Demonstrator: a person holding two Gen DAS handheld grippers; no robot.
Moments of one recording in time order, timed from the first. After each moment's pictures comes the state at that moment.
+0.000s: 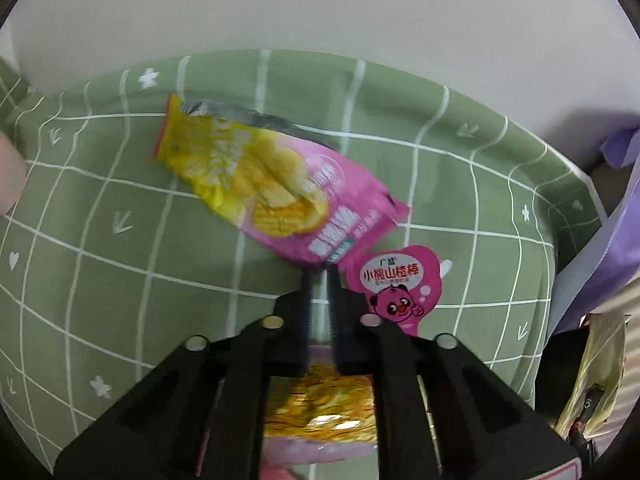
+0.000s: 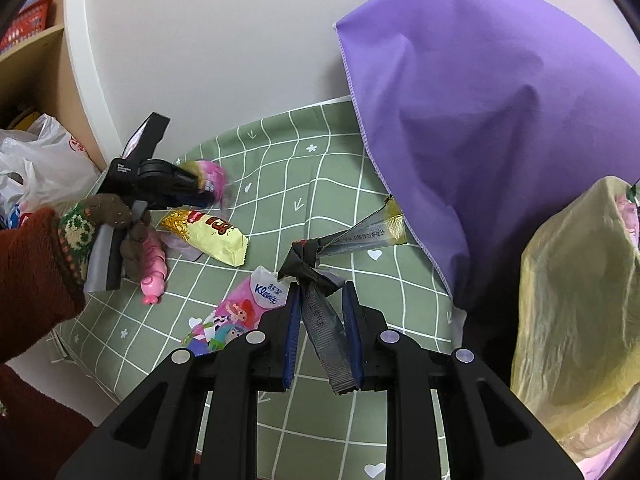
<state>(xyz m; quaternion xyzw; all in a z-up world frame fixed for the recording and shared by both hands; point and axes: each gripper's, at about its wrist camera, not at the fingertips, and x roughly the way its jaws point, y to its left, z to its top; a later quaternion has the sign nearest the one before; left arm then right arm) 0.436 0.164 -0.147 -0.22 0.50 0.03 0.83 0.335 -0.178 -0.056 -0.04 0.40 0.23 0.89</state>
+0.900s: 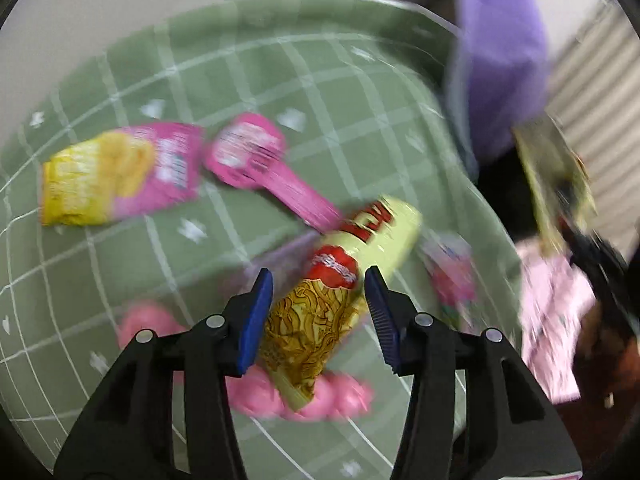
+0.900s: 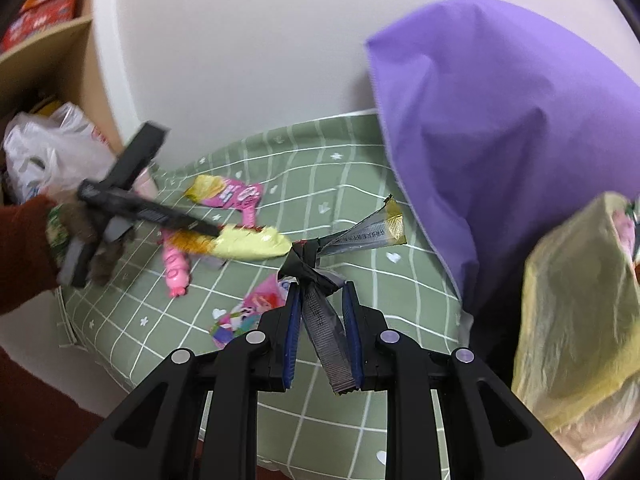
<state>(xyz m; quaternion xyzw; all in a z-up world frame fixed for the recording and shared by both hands) 0.376 0.118 -0.124 -0.05 0.55 -0.25 0.80 0.319 -0.182 -0.048 -0.03 0.39 0.25 0.89</state>
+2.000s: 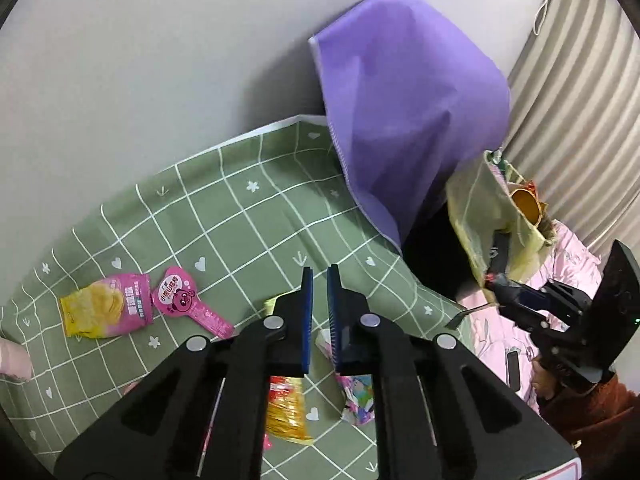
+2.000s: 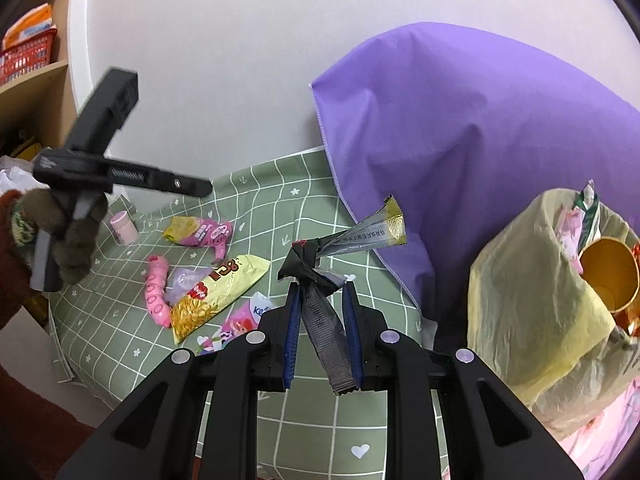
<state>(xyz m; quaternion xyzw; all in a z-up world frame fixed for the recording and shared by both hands) 0.386 0.047 -0.005 -0.01 0.45 -0.26 0.85 0.308 -0.203 -0.019 -0.01 0.34 0.20 0.92</state>
